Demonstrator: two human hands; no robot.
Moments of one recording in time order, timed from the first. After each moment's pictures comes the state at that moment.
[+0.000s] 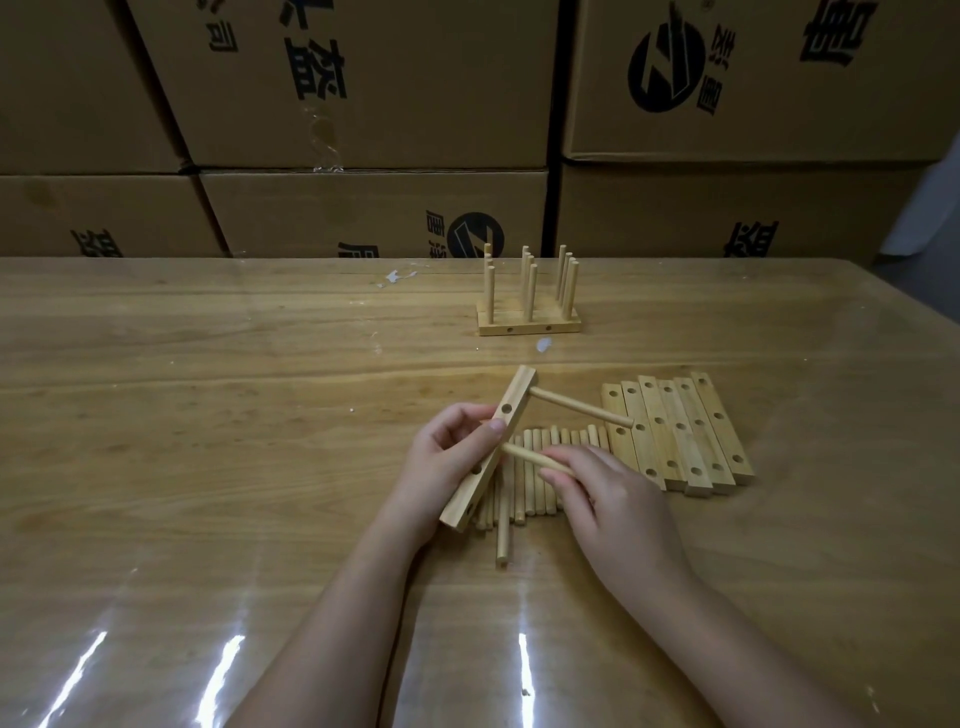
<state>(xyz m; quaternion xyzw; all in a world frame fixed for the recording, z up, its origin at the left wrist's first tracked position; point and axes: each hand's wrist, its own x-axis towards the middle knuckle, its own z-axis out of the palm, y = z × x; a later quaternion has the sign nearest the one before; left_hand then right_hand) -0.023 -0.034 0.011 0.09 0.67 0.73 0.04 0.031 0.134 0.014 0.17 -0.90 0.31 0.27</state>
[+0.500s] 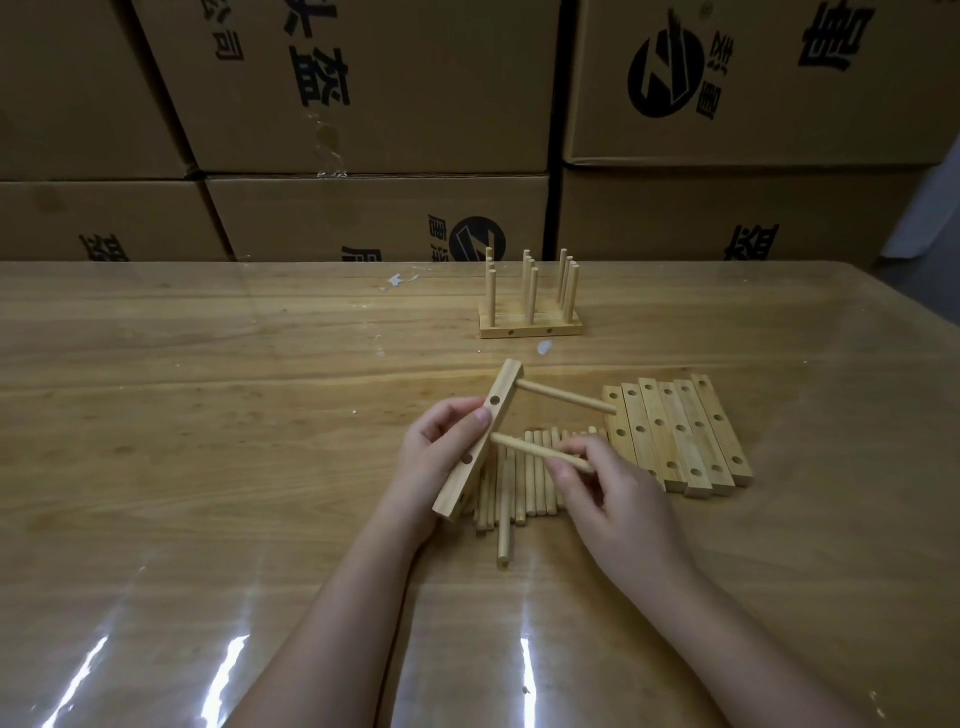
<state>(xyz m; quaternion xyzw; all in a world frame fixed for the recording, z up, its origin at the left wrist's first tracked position) -0.018 -0.038 0.020 0.04 0.65 0.75 0.03 0.030 0.138 0.015 0.14 -0.89 0.39 0.20</state>
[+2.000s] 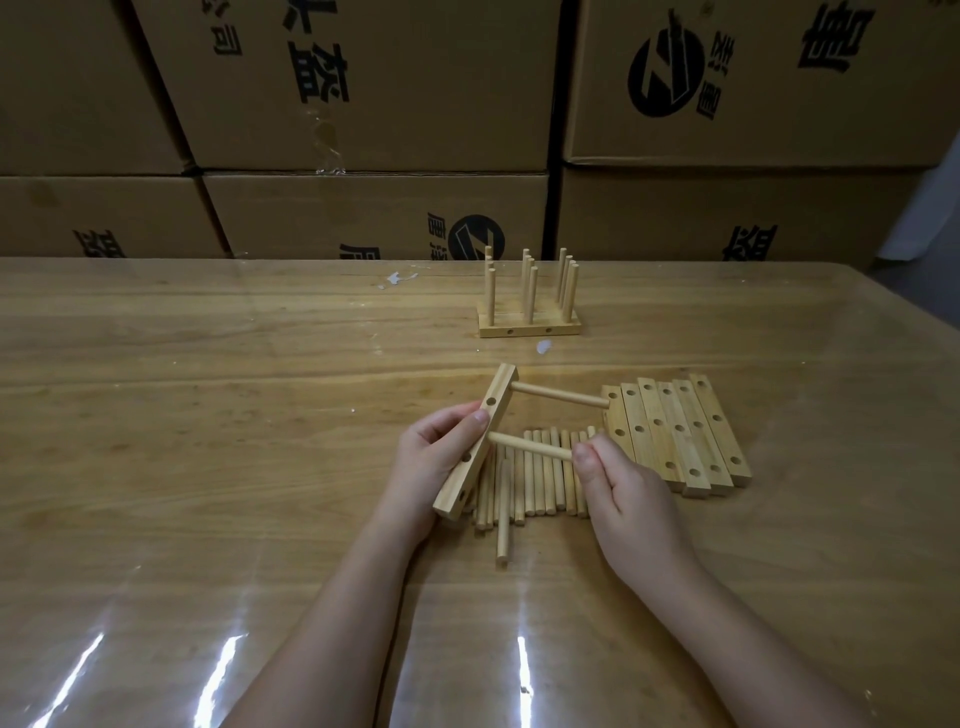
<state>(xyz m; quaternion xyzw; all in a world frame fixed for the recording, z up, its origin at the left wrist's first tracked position) -0.022 -0.038 0.014 -0.01 0.62 0.78 0.03 0.027 0.145 0.014 0.12 -0.89 0.39 0.19</state>
